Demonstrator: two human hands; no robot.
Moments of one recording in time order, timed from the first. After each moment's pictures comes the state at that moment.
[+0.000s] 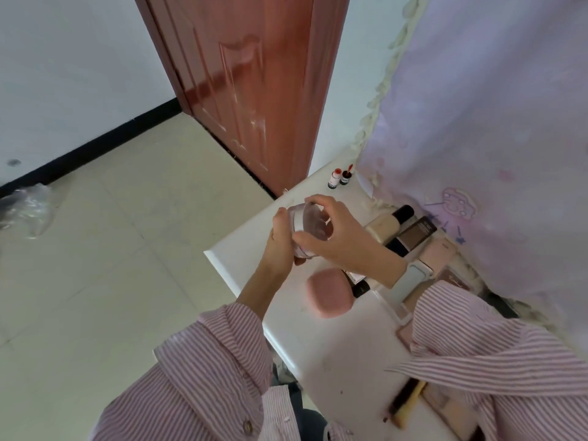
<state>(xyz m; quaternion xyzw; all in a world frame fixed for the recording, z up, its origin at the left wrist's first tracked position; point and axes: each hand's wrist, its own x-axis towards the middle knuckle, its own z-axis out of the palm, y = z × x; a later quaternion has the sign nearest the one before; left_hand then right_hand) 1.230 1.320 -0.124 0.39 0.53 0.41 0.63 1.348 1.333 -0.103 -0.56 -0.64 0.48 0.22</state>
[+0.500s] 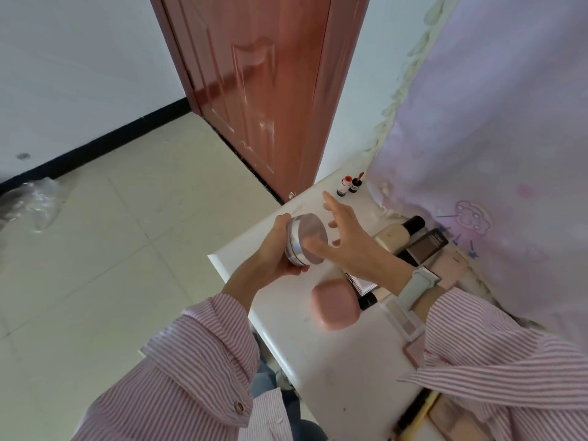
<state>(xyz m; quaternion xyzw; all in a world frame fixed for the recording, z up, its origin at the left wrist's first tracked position) 1.207 1.345 -0.149 0.27 0.54 0.26 0.75 1.355 1.345 -0.118 -0.56 -0.66 0.48 0.15</state>
